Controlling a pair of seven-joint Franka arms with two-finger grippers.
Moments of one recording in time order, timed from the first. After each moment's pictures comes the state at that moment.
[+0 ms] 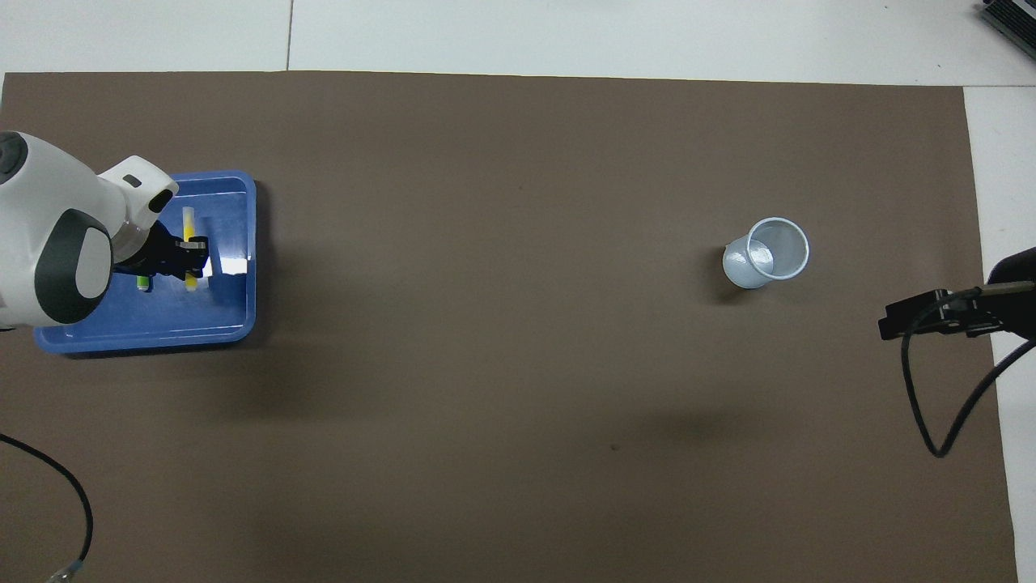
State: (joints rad) left arm 0.17 0.33 -0.15 -1.84 0.08 2.07 -0.13; right arm -0.16 -0.10 0.11 -1.77 0.05 1.54 -0.08
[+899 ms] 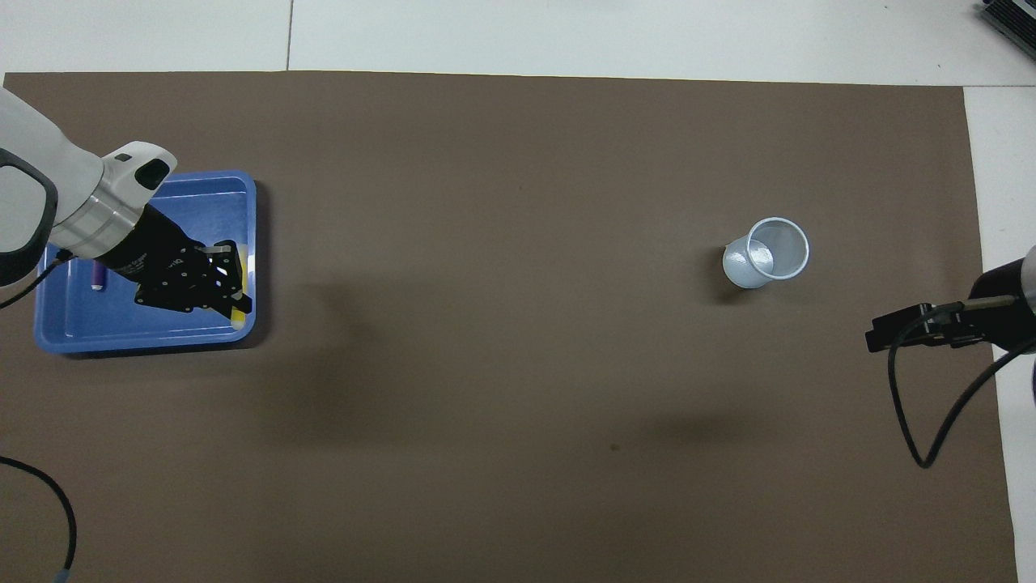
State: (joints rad) left arm 0.13 0.24 -0.18 -1.66 -0.34 1.49 -0.27; right arm -0.16 -0.13 0.11 -1.84 0.07 1.56 -0.09
